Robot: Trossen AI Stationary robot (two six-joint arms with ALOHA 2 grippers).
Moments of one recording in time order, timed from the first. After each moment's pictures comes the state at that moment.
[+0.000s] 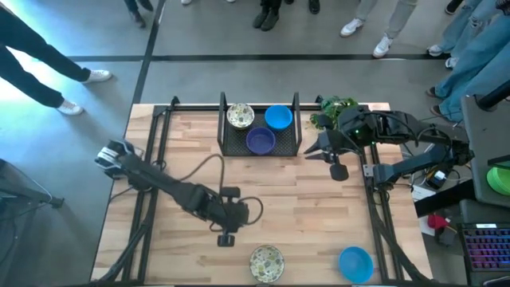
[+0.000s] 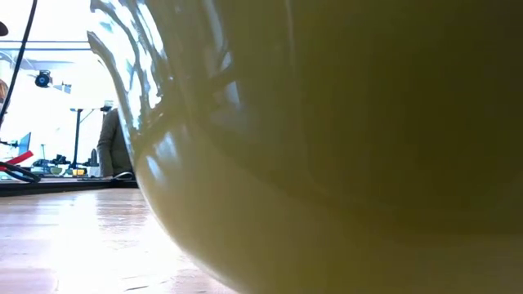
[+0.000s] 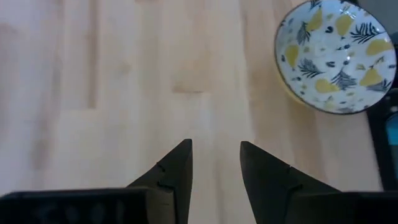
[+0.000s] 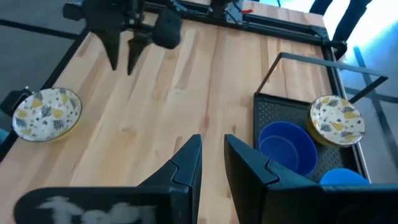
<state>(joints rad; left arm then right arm) -0.44 1.65 1.30 -0.63 -0.15 -0.36 -0.03 1.15 1.38 -0.89 -0.11 -0.17</state>
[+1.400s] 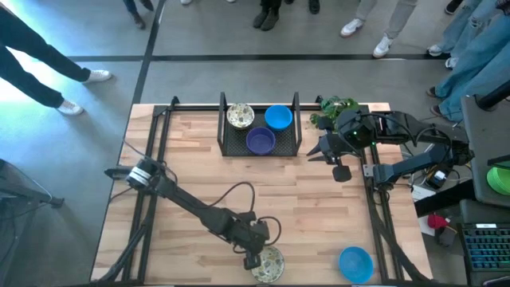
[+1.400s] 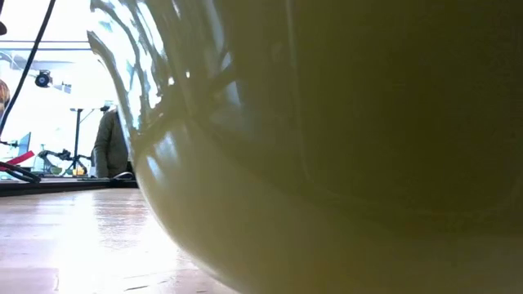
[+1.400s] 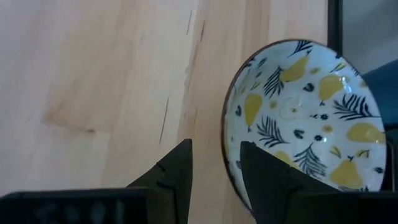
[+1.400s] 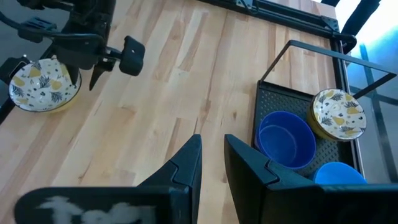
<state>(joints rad) -0.49 2.00 1.46 -0.38 -0.07 -0.69 -0.03 1.15 1.38 -0.95 -0.11 -0.26</state>
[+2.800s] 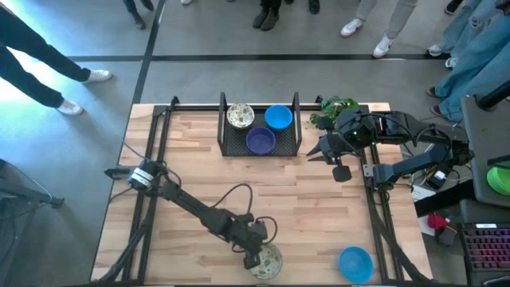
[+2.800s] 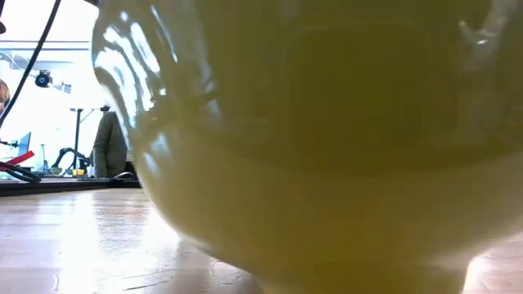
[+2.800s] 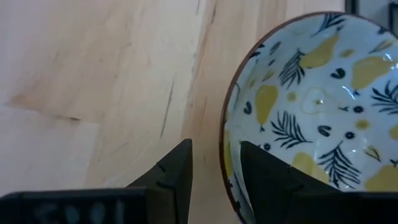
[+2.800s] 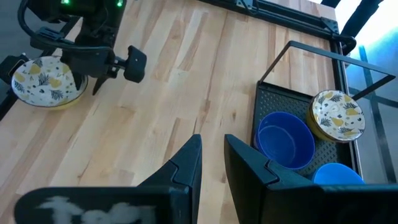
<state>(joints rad) -0.49 2.02 1.35 -0.21 -0.06 -0.74 -0.03 1.15 1.38 -0.95 -0.11 -0.27</state>
